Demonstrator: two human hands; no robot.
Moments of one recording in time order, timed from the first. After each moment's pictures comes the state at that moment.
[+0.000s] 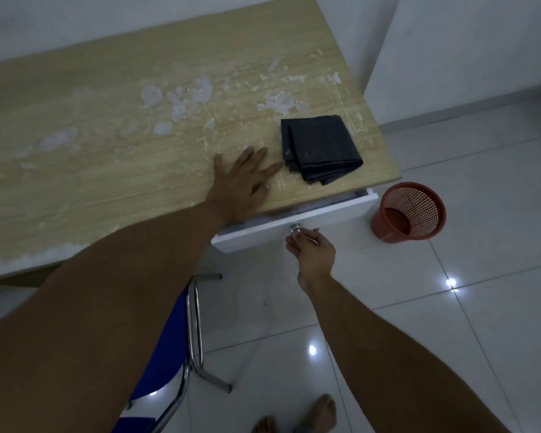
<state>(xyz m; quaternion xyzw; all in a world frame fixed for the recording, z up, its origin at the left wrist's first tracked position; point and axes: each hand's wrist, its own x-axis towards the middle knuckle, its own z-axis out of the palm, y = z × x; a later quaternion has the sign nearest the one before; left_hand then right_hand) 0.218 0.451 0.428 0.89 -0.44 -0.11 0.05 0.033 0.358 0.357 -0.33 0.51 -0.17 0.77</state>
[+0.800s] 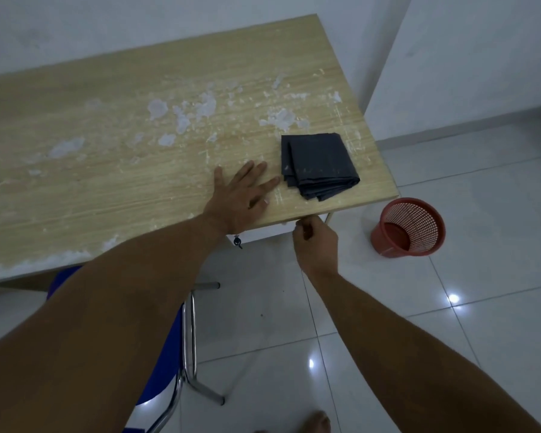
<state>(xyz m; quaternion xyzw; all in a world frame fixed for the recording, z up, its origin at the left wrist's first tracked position) 0.218 0.451 0.424 0.90 -0.43 -0.10 0.04 0.044 0.319 0.396 -0.80 0.32 -0.13 0.49</state>
